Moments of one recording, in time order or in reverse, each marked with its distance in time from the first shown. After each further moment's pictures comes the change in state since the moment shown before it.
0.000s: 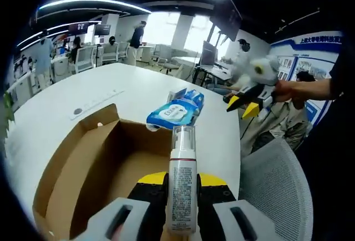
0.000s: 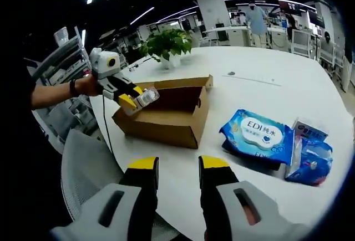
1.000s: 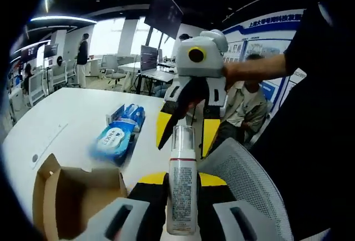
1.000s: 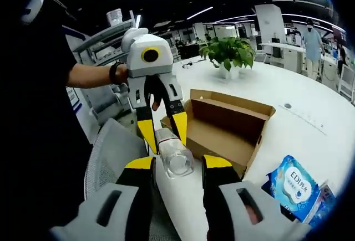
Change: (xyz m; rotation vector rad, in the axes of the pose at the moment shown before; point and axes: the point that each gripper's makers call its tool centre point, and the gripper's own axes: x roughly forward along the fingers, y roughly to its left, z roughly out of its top) left arm 0.012 -0.105 0.033 0.221 0.003 -0.330; right arm 0.020 0.095 0.035 -0.265 0.016 0.349
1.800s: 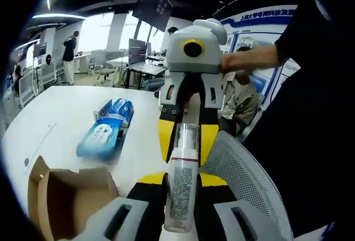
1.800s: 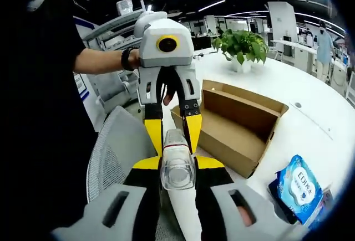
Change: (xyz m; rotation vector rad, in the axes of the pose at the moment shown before) left arm 0.014 -0.006 -0.011 0.000 0.048 -0.052; right arm 0.007 0.008 -0.018 -0.031 0.075 0.025
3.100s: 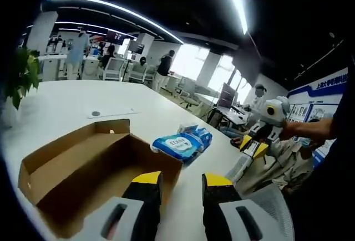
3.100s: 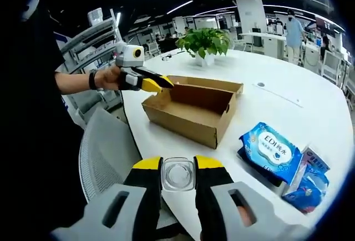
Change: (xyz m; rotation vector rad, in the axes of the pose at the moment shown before) left arm -0.086 0.076 -0.028 -0.455 -0.420 0.556; right arm -0.073 -0.038 -0.038 0.128 -0.006 -0.193
